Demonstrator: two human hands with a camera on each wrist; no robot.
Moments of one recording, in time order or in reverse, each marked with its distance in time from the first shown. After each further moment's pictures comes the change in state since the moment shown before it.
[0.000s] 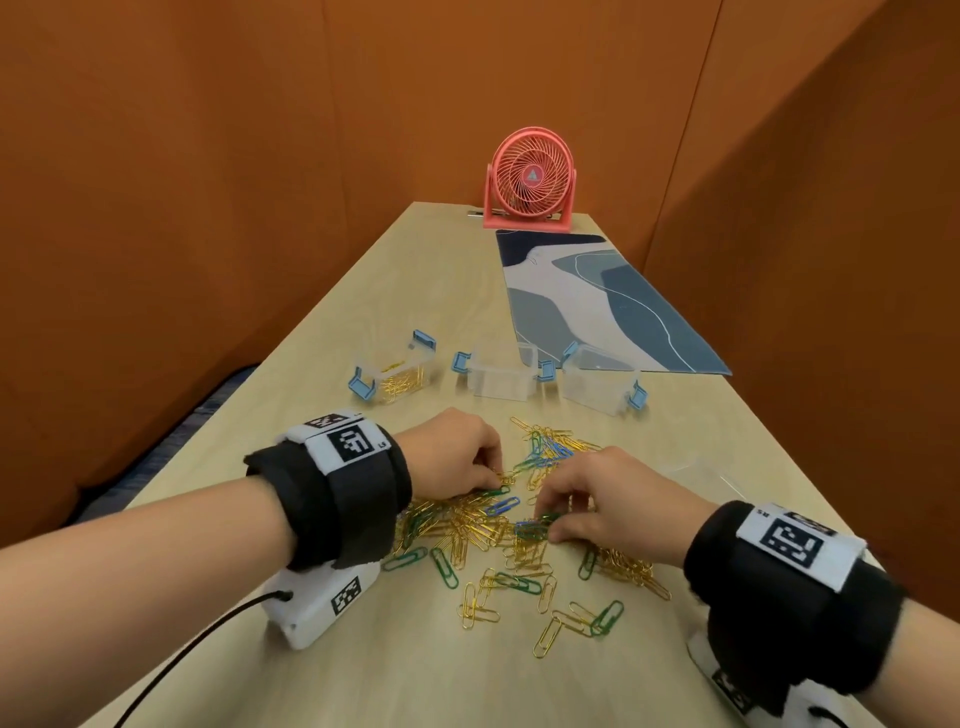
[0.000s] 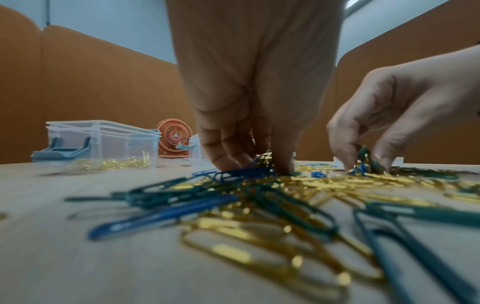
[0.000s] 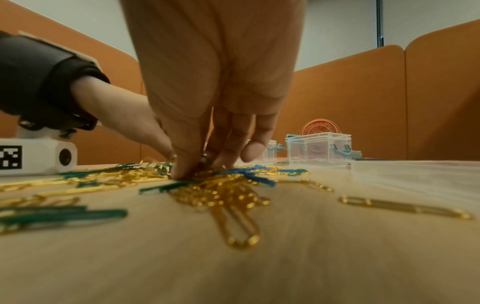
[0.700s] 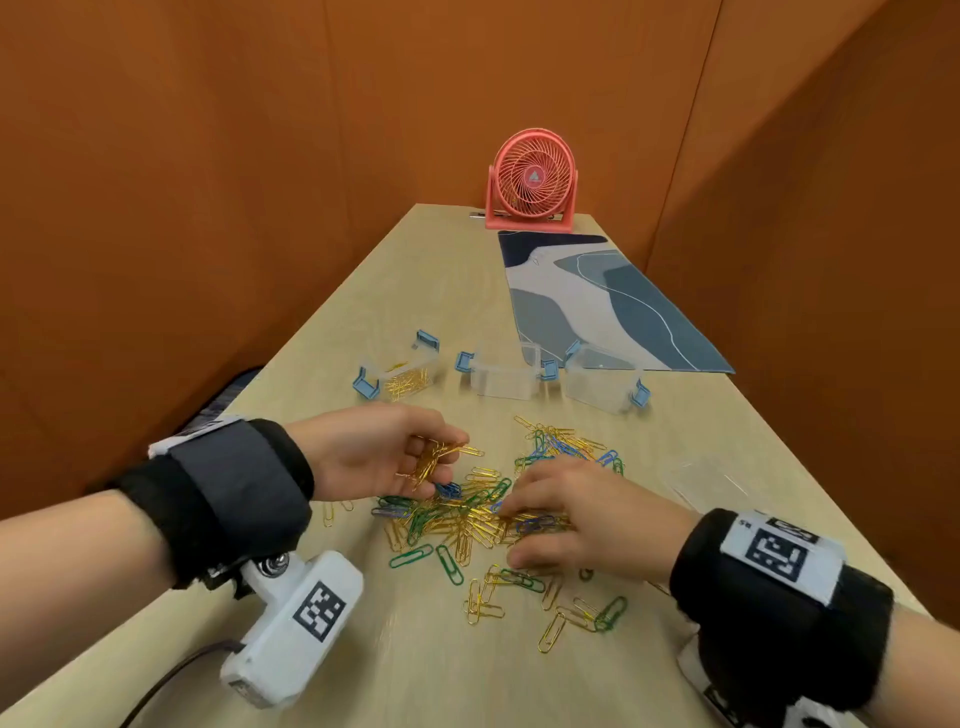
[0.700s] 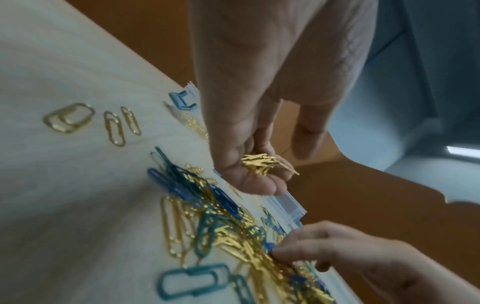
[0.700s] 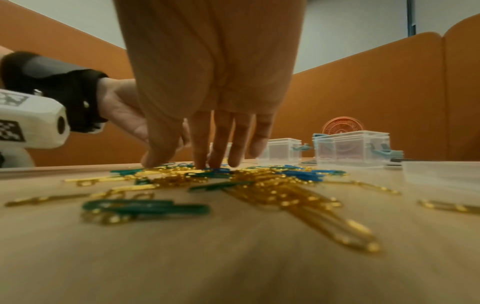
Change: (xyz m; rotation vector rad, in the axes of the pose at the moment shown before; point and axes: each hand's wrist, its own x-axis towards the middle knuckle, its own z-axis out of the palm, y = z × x) left_hand -0.045 -0.018 -0.027 -1.193 -0.128 -0.387; right_hand -0.003 -0.022 0.006 -0.104 -0.065 -0.128
